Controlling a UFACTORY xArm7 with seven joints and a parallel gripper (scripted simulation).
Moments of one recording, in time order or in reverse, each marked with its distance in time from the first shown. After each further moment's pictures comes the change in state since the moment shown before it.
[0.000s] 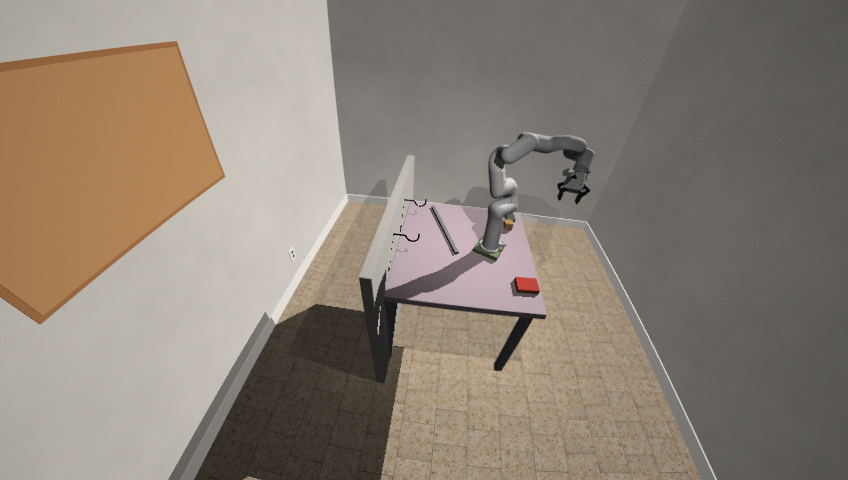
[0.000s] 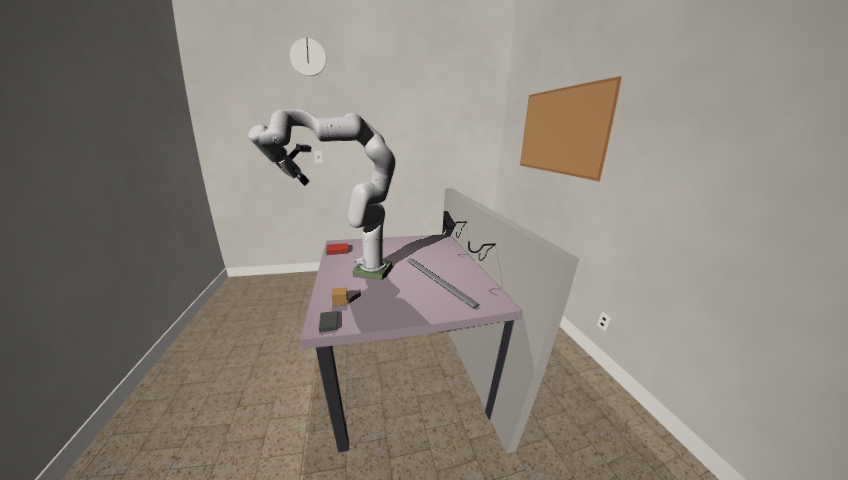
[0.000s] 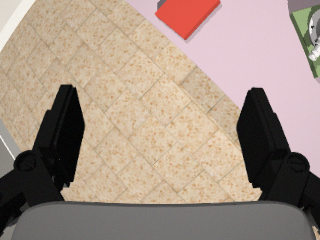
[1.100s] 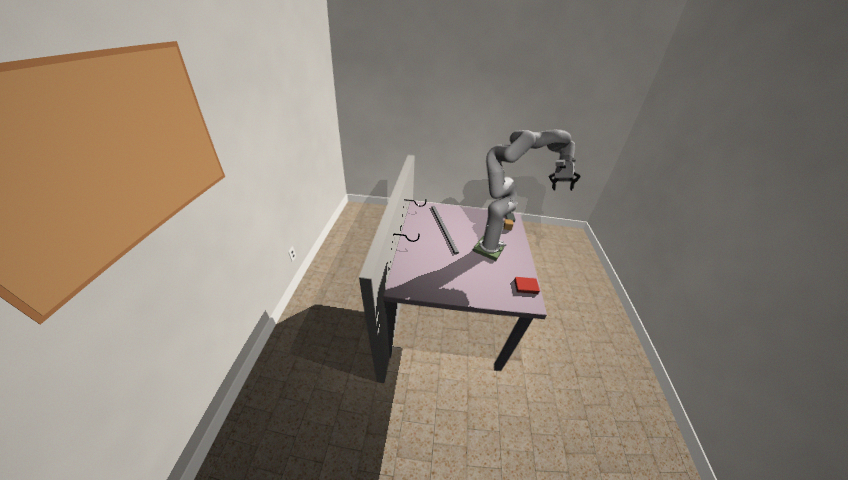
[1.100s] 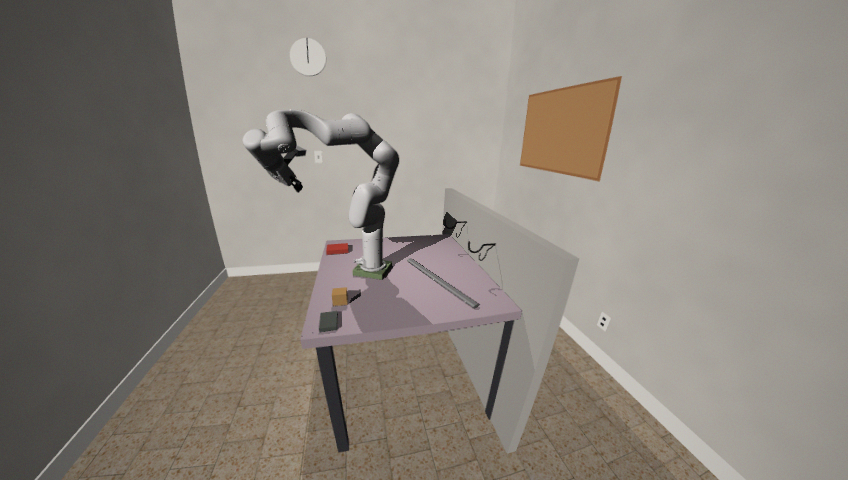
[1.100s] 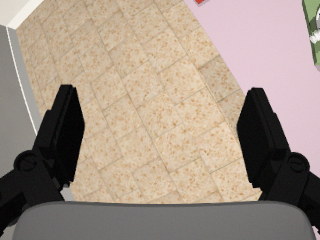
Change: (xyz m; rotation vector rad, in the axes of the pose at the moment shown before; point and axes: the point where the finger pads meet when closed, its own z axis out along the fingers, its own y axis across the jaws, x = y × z) arm -0.056 0.080 -0.083 0.251 -0.020 -0.117
